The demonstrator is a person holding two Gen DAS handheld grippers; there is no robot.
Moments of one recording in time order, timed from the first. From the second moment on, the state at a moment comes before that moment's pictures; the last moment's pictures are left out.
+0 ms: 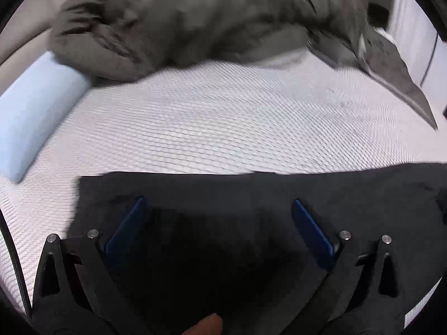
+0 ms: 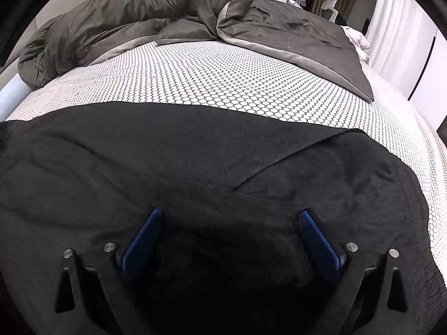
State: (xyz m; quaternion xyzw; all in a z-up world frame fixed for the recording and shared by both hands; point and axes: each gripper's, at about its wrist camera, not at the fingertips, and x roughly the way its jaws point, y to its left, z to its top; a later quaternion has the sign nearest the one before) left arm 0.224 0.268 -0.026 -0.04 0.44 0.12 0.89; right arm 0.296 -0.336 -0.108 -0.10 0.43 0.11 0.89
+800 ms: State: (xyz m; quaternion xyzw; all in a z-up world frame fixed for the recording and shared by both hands) left arm 0.065 0.285 -0.055 -0.05 0.45 0.13 0.88; right arm 0.297 -0.339 -0.109 -0.10 0.43 0.12 0.89
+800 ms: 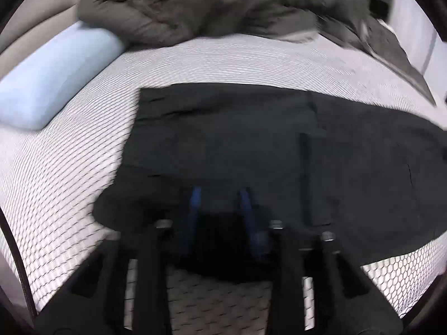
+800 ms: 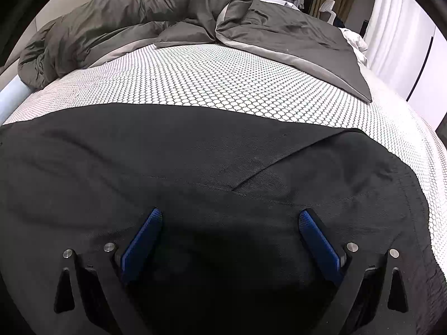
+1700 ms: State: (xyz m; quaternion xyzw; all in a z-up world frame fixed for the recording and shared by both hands) left arm 0.066 0.132 -0.061 0.00 0.42 0.00 0.91; right arm 0.181 -0.424 -0.097 -0.13 0.38 0.06 0.91
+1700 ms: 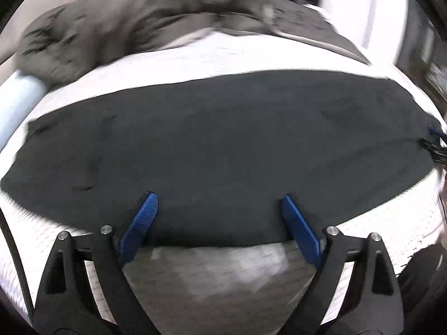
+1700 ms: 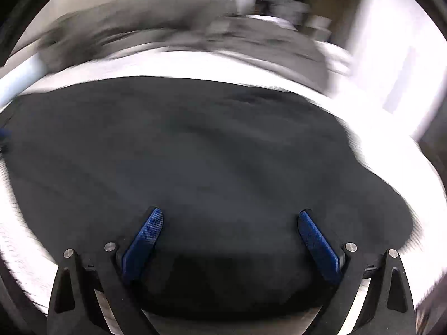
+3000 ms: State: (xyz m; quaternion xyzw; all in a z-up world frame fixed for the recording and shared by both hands) left arm 0.102 0.075 -0.019 0.01 0.40 -0.08 0.91; right arm 0.176 -0.444 -0.074 -0.05 0.39 0.10 0.92
